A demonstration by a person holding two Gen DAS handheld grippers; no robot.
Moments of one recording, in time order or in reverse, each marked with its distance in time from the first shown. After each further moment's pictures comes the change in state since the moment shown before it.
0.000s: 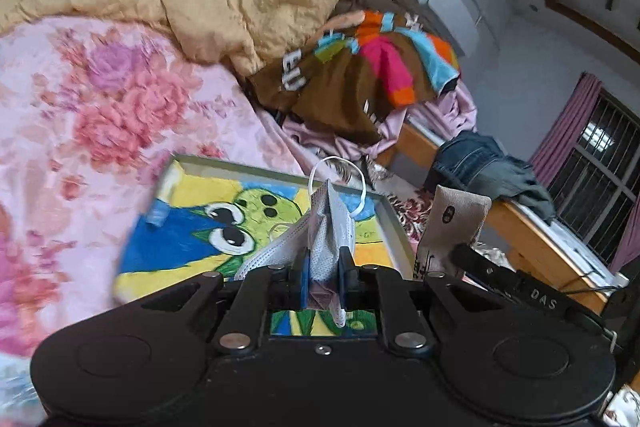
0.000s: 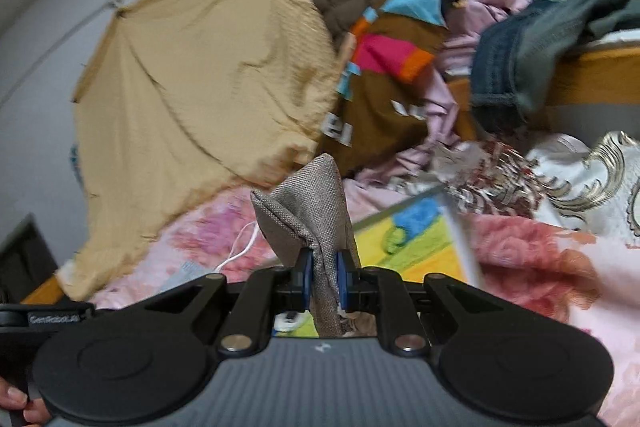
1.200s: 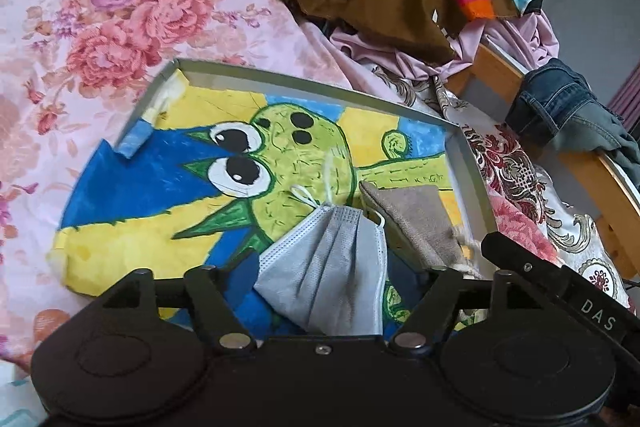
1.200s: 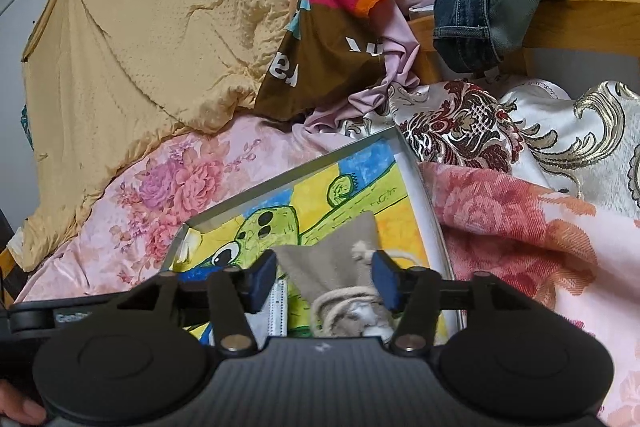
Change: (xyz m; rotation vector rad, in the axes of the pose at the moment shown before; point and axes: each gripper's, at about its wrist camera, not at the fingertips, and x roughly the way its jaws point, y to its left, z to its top) left arm 0.104 -0.004 -0.019 -0.037 0.201 0.192; right arm 0.035 -0.014 -0.011 -0.014 0.144 -0.098
